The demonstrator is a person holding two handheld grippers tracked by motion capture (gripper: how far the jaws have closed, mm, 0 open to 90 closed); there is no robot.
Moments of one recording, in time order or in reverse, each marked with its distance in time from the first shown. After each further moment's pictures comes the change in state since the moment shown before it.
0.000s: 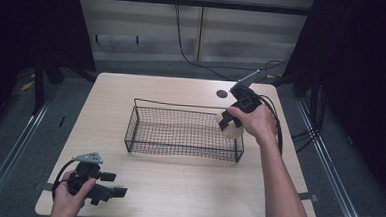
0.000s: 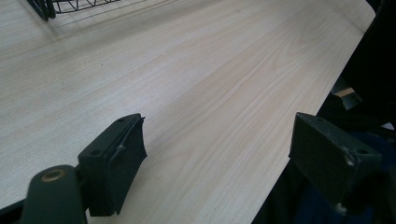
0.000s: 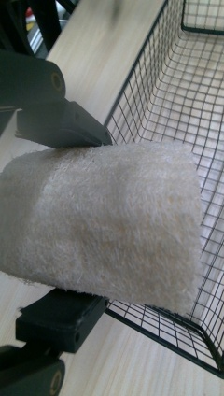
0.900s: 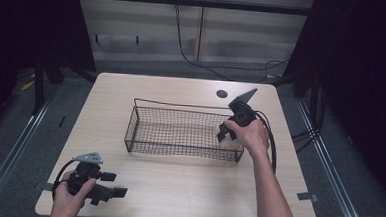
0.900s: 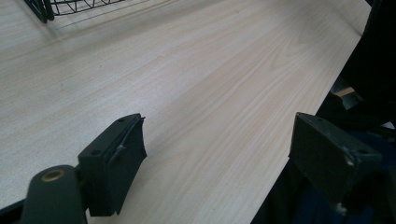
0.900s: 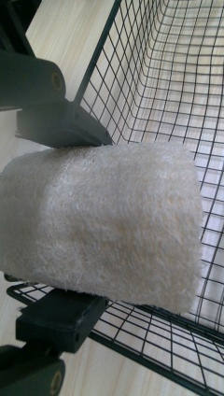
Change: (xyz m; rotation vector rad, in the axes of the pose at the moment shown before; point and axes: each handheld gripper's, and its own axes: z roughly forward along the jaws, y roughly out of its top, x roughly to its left) left arm -0.001 0.000 -0.001 -0.005 -0.003 0.000; right arm -0.014 -0.012 0.050 0.027 0.003 0.105
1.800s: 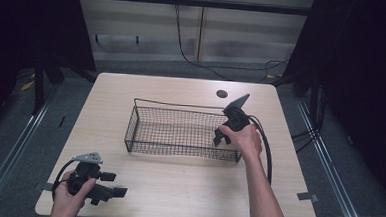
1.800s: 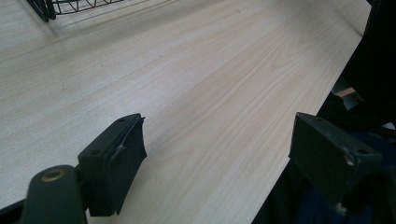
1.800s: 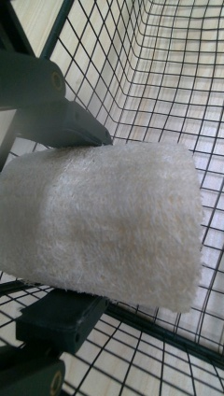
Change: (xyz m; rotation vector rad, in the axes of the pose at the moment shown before) left arm 0.001 0.000 0.000 0.004 0.000 -0.001; right arm 0.002 0.005 0.031 0.018 -0.041 -0.015
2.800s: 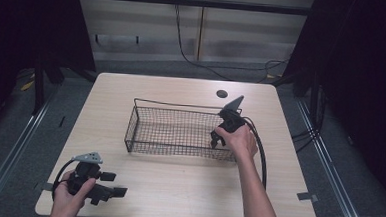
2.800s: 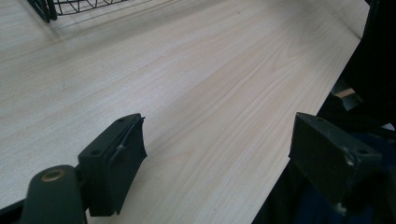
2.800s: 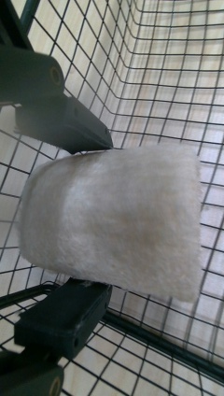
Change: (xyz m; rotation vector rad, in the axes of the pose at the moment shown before) left arm 0.000 0.000 -0.001 -0.003 0.007 0.001; right arm 0.009 0.005 0.013 0.060 -0.049 0.030
